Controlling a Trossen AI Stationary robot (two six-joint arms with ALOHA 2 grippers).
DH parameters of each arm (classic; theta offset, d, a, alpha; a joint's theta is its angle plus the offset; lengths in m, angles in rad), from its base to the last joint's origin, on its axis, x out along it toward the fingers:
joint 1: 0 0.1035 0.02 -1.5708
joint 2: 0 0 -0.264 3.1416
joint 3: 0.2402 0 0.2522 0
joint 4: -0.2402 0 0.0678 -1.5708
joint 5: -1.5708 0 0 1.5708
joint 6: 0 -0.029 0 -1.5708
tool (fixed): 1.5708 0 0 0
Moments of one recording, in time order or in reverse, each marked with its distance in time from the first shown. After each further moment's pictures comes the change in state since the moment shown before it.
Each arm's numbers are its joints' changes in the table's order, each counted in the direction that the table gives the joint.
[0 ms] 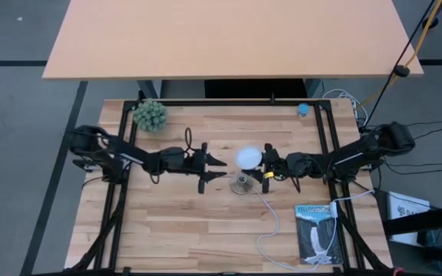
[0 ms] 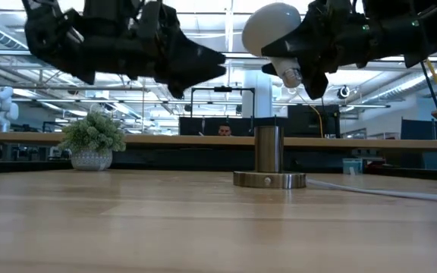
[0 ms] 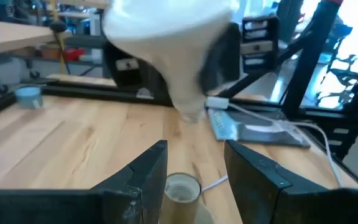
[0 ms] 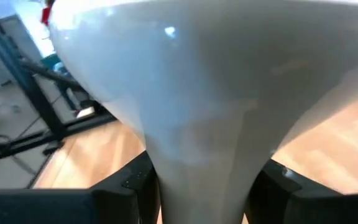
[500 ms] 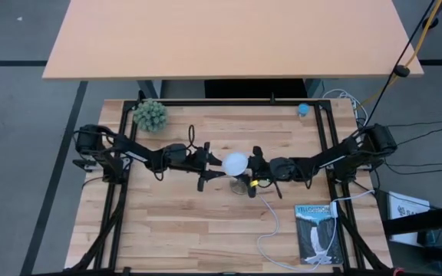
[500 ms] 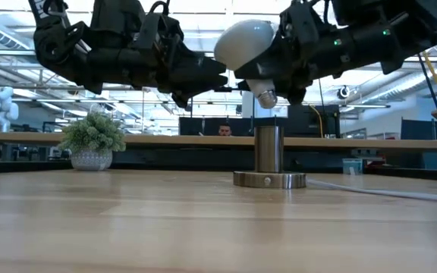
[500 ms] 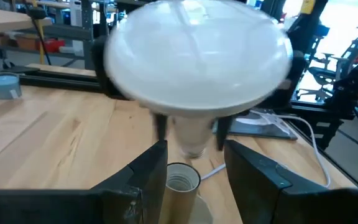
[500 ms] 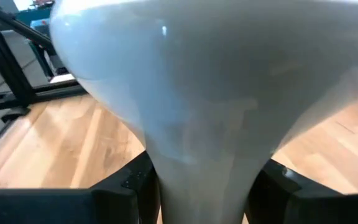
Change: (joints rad) left arm 0.055 0.046 0.000 0.028 -0.129 0.023; right arm -0.004 0.210 0.136 -0.014 -0.035 0.137
